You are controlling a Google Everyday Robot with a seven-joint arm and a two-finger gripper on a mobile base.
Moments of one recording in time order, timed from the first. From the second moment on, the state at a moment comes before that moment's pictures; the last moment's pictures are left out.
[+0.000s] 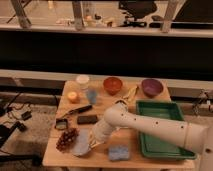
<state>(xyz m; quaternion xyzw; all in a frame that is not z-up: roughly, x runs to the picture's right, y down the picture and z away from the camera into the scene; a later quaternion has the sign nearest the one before) -0.075 0.277 0.758 -0.31 -0.38 -0.18 0.85</state>
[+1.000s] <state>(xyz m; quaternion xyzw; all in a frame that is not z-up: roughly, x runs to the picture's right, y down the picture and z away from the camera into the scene) -0.048 0.219 0.708 -0.25 -0.41 -0.18 0.86</state>
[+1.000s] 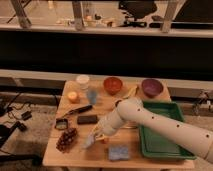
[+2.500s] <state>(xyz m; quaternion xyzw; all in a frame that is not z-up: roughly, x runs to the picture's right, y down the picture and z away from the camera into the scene) -0.031 0.141 0.685 -0.18 -0.42 -0.20 0.87</state>
